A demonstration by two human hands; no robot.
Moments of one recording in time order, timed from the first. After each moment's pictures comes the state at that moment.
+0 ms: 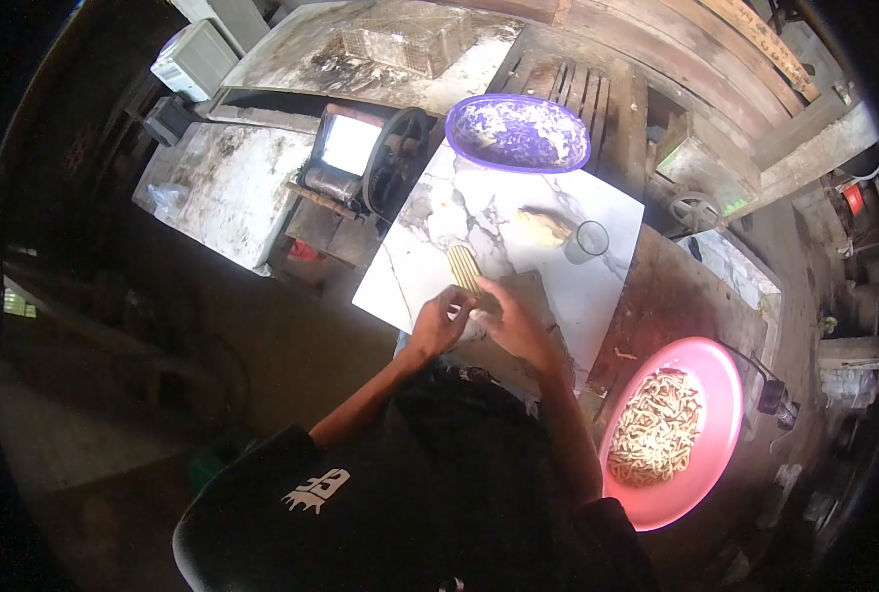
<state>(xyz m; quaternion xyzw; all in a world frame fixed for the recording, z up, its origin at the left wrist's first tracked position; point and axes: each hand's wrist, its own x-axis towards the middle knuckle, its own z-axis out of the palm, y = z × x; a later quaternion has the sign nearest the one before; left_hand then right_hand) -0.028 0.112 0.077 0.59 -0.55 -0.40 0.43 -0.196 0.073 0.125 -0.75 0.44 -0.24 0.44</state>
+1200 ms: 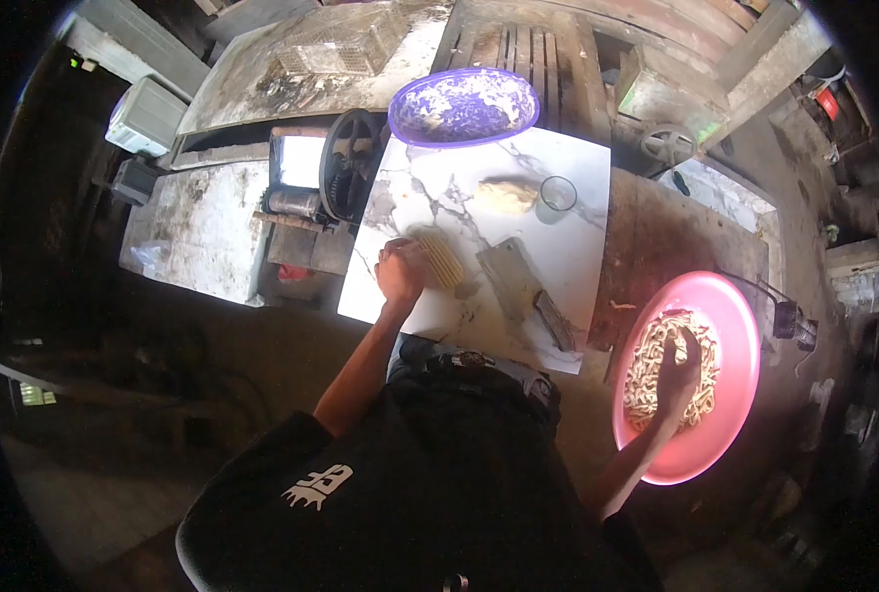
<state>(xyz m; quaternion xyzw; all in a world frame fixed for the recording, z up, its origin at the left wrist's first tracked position) 0.000 0.048 0.028 0.76 -0.57 -0.16 0.26 -0.432 0.198 0.170 -0.45 0.85 -0.25 0.09</state>
